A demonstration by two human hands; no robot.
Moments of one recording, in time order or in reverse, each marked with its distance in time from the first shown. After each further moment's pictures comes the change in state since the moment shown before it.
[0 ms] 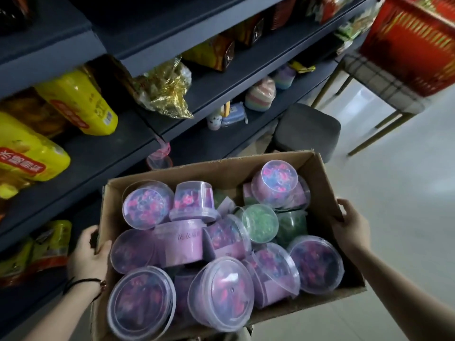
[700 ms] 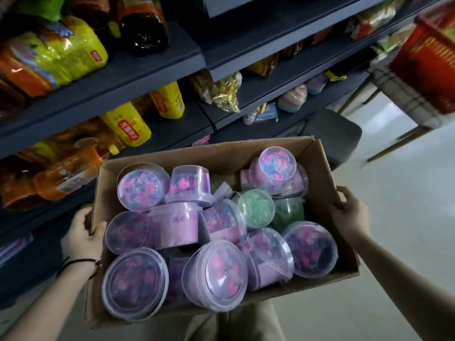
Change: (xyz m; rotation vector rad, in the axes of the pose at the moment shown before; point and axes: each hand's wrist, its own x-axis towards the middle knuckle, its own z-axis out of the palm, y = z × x) left_hand -0.089 -0.013 -0.187 0.042 0.183 -0.066; right_hand -0.107 -0.094 -0.064 0.091 -0.116 -0.131
